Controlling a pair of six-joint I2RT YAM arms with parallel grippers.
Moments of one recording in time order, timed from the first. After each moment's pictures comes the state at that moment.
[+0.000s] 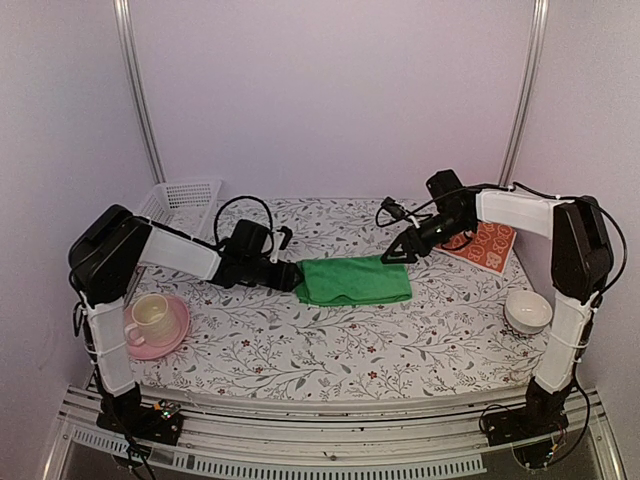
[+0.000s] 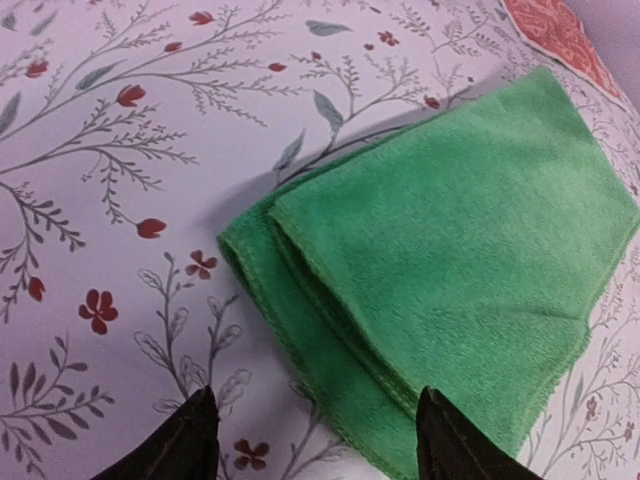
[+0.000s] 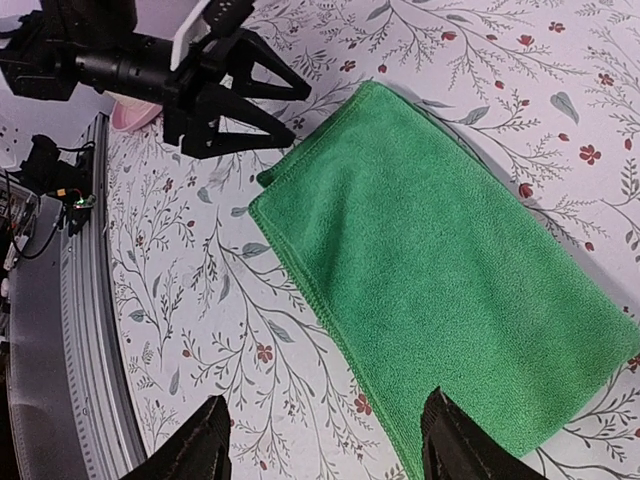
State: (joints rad) left arm -0.59 1.99 1.09 0.17 0.14 -0.22; right arm 0.39 1.91 1.48 -0.65 -0.77 -0.35
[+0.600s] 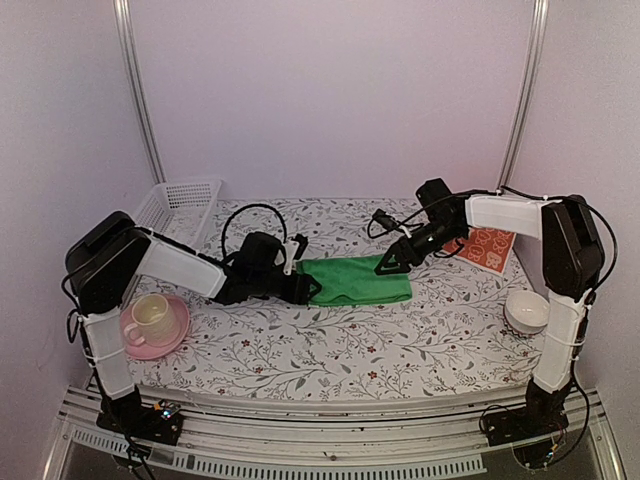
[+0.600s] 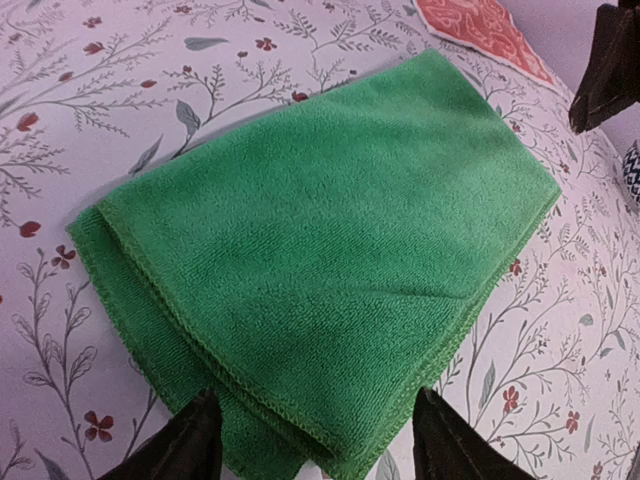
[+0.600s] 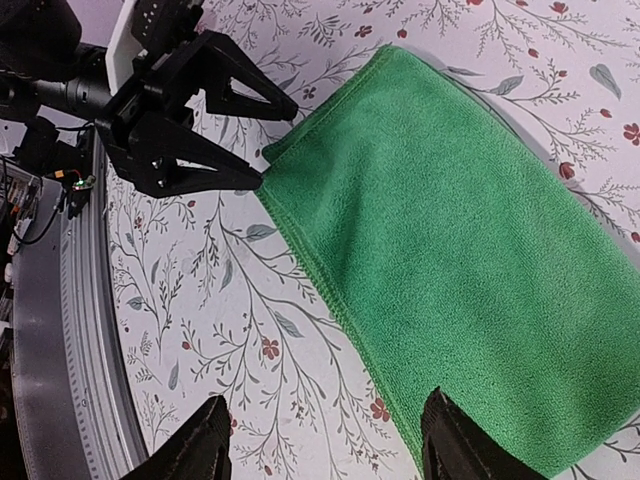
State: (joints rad) left arm -0.72 1.93 0.98 0.31 0.12 -0.28; right arm 0.43 1.97 1.48 -0.66 -0.76 -0.36
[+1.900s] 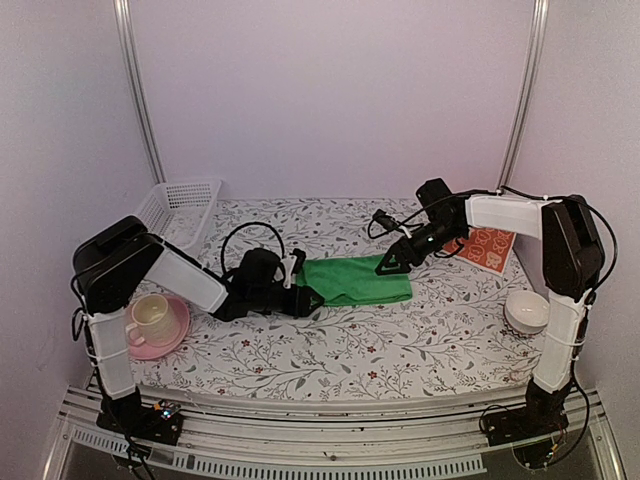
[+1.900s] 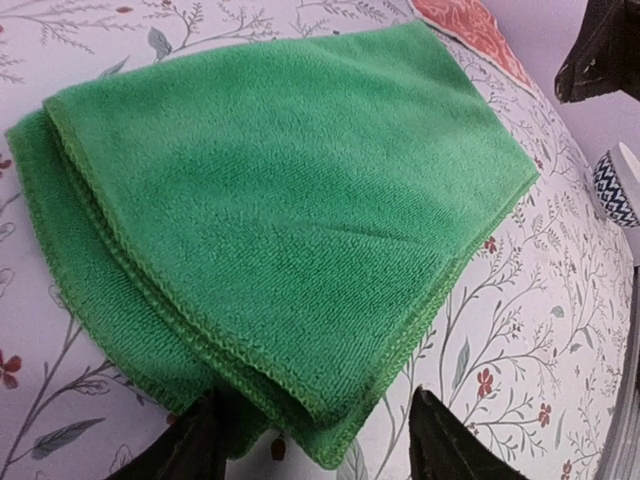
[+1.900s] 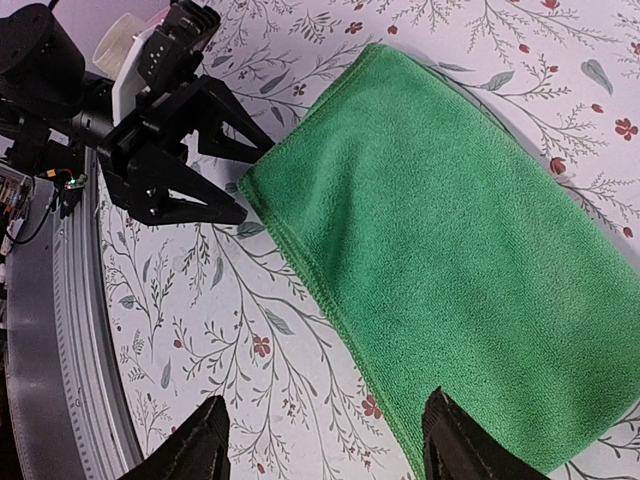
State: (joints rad) left arm -0.75 1.98 0.88 0.49 0.18 -0.44; right arm 0.43 1.97 1.48 -0.66 -0.74 -0.36
